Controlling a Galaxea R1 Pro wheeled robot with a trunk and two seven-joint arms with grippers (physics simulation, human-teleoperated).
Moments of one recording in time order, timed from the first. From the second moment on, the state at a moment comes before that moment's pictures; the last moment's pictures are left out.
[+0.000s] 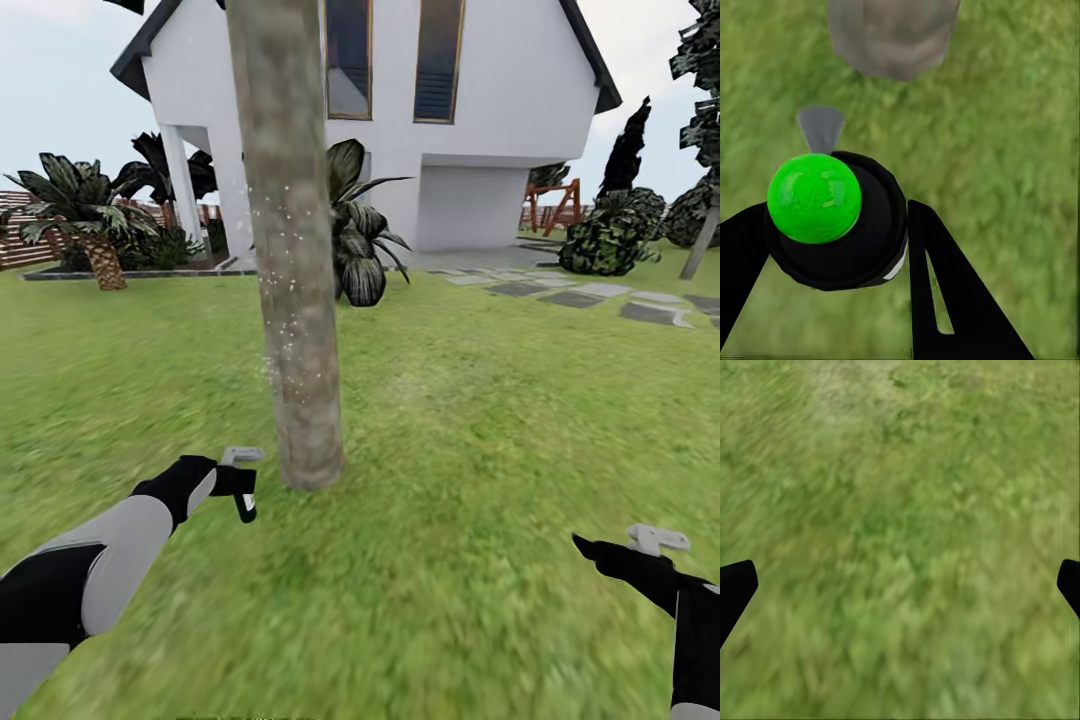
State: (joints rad) left arm -1.10 0.09 0.11 -0.16 -0.16 0.43 -0.24; right arm -0.47 -0.05 -0.85 -1.23 0.53 0.48 0.68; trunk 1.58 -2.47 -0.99
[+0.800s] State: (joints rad) left arm -1.10 0.07 0.11 -0.16 -0.16 0.43 -0.24; right arm -0.47 -0.05 -0.85 -1.23 0.53 0.48 0.68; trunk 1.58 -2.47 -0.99
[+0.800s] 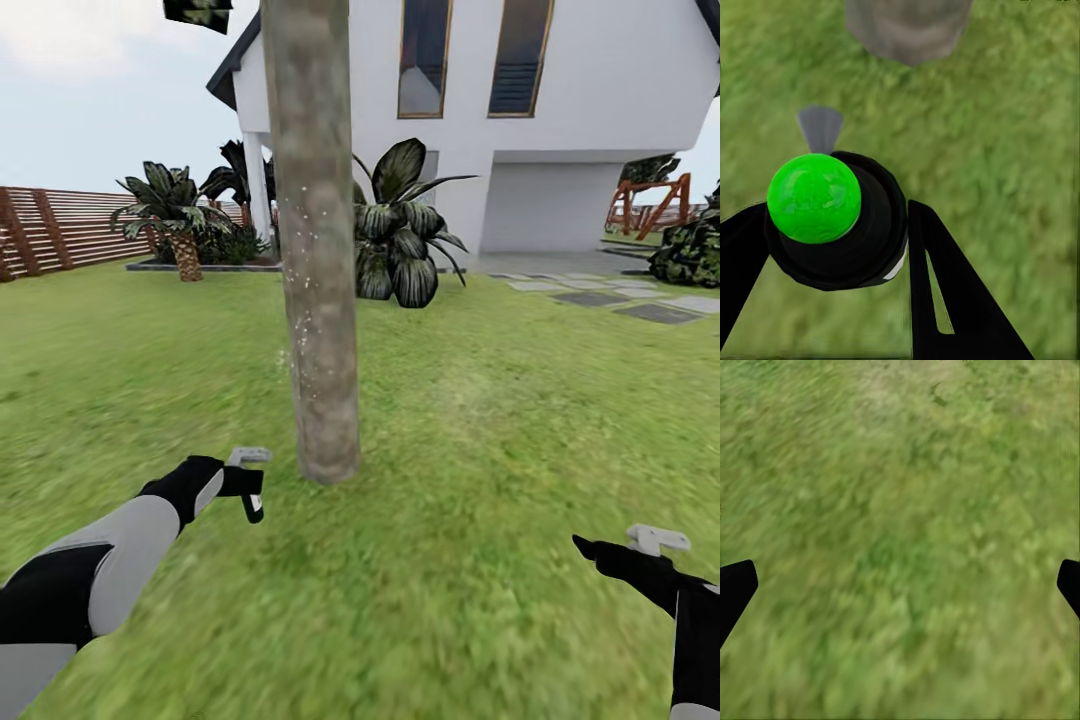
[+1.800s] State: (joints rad) left arm -1.10 0.07 0.11 -0.16 -0.17 0.43 -0.24; right arm -0.47 -0.05 -0.85 -1.23 0.53 0.48 0.68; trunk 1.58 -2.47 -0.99
